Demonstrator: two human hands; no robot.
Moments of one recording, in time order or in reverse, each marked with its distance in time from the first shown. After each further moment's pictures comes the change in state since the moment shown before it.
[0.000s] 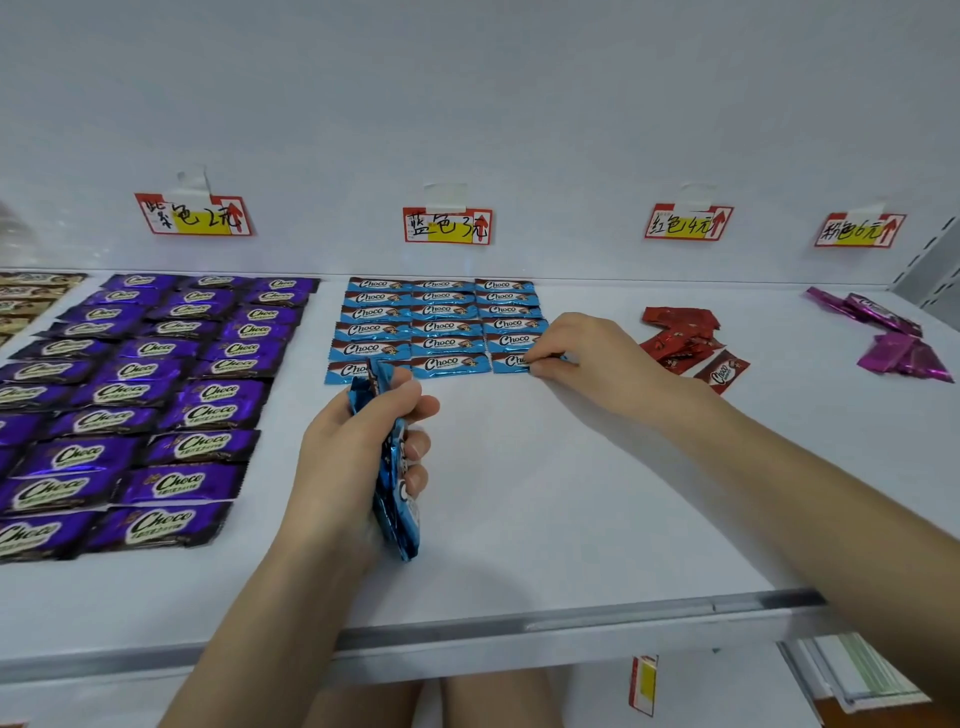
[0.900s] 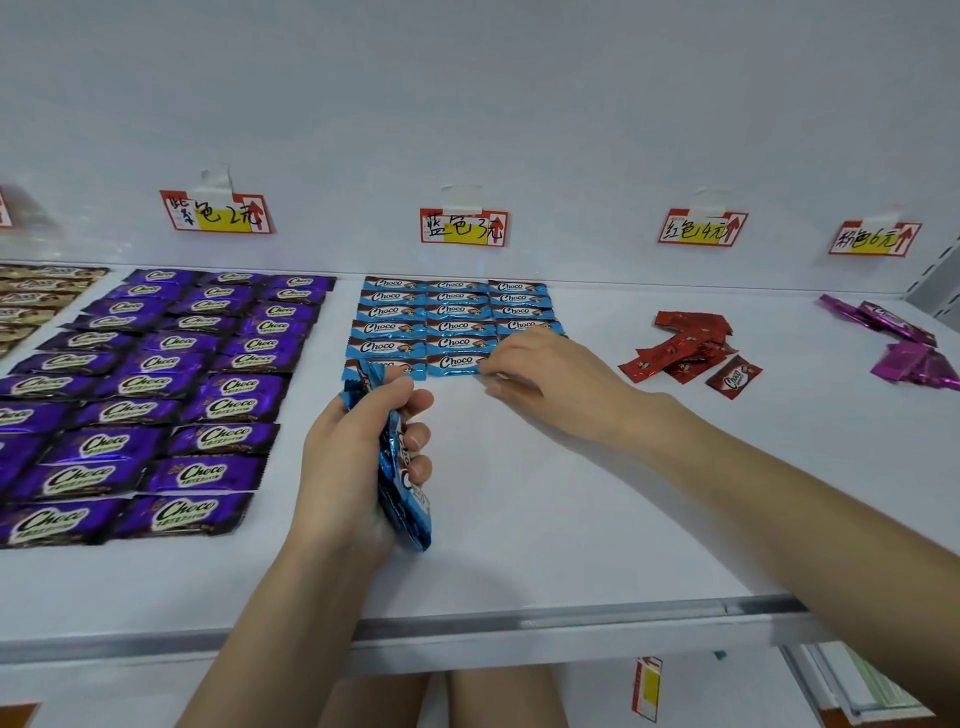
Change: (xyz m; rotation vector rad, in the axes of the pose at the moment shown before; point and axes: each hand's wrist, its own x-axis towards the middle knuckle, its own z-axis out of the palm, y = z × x) left_hand 0.006 -0.003 -0.008 -0.140 0.019 -0.031; right_hand 0.011 -0.029 0.024 -0.087 0.018 -0.204
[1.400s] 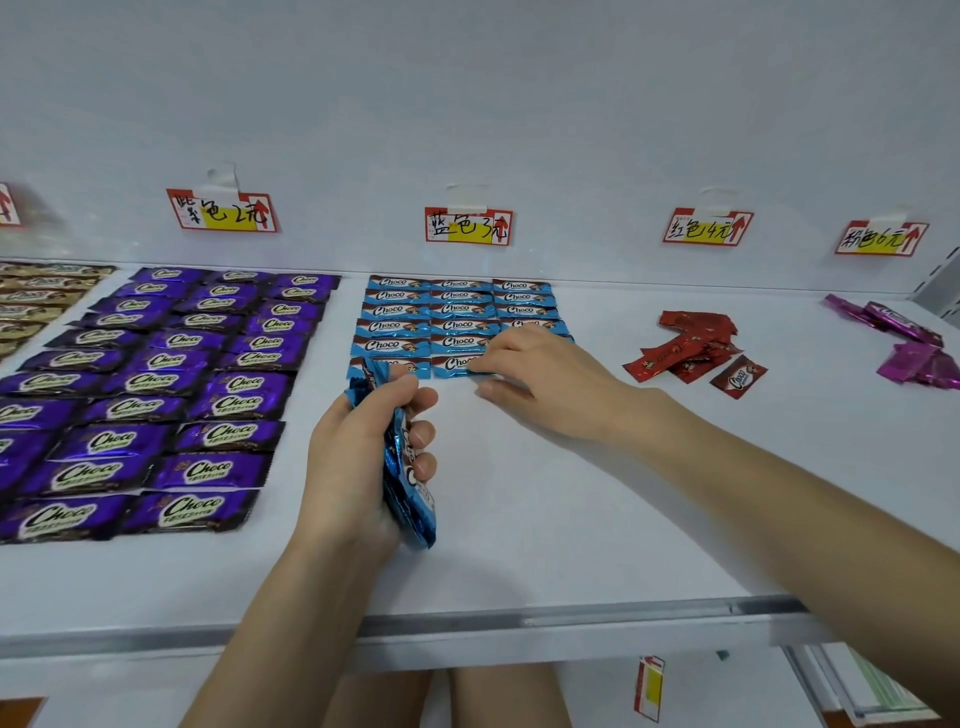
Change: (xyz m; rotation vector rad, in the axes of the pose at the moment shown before) left_hand 0.001 0.000 -0.001 -0.006 -0.016 0.002; right_hand 0.005 -0.008 0.002 -0.072 -0.052 0.020
